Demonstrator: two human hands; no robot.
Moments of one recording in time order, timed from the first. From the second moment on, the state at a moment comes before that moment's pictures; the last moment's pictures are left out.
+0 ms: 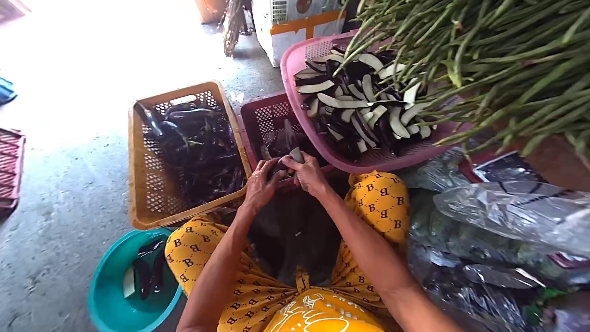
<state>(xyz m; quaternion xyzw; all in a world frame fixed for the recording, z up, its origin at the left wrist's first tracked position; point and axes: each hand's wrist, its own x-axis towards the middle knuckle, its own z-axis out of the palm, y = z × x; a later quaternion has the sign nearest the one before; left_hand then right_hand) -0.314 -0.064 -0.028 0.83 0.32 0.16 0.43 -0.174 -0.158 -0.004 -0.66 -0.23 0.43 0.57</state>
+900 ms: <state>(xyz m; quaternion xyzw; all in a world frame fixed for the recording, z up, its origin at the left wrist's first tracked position) -0.308 -0.044 -0.019 0.41 0.32 0.36 0.78 -0.210 -0.178 -0.017 -0.67 -0.11 0.50 0.54</state>
